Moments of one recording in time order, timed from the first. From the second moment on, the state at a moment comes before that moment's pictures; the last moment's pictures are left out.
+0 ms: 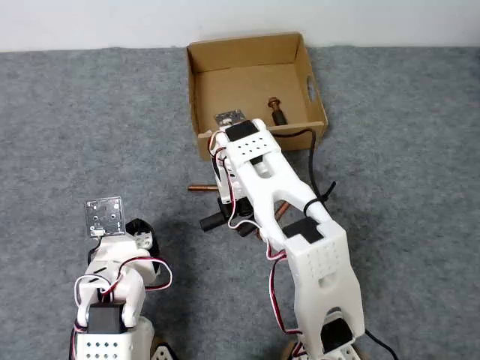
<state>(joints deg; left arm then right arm) -4.2 -100.1 96.9 55.8 15.3 -29.2 36.3 -23.0 88.2 -11.0</state>
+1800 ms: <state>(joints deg) -2.3 -100.1 96.9 54.2 3.8 -8.9 -97.3 67.7 79.6 -15.8</state>
